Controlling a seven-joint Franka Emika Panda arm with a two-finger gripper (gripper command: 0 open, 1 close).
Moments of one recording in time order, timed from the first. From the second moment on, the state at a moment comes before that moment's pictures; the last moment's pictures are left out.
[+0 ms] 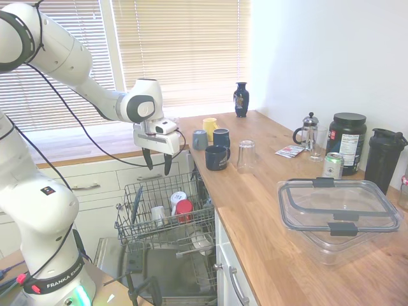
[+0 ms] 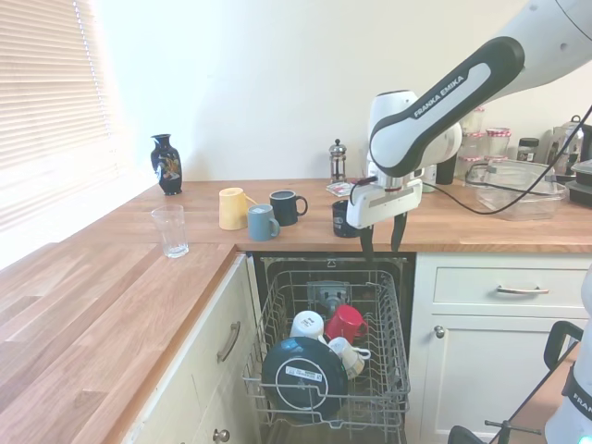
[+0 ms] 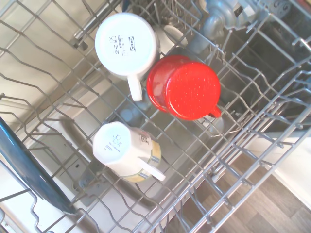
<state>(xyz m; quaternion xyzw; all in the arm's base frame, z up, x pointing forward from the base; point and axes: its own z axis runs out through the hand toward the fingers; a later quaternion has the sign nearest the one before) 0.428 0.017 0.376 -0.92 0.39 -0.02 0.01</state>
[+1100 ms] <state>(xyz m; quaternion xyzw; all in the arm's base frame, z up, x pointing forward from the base) 0.403 0.074 0.240 -0.96 0.25 -0.09 -0.07</state>
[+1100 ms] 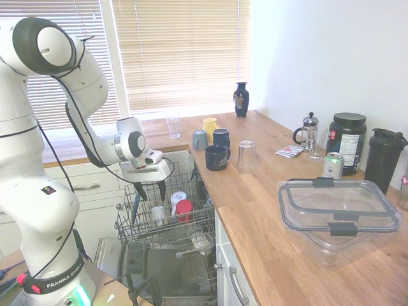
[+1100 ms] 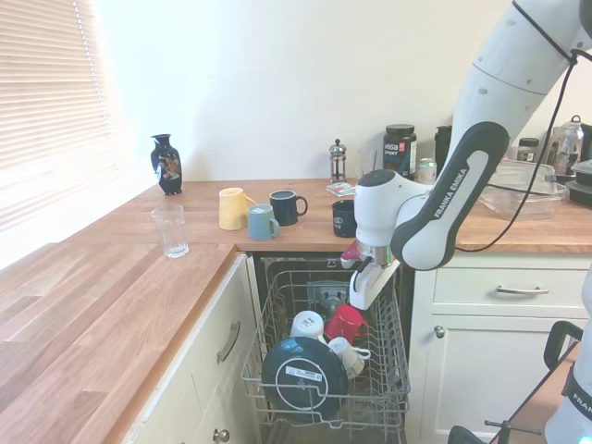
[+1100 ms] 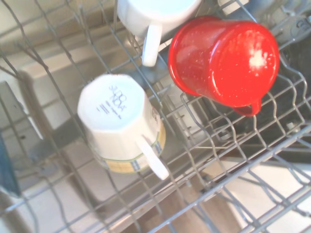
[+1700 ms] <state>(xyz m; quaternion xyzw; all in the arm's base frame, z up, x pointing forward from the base) 0.426 0.076 0.201 -0.97 0.19 -0.10 -0.11</state>
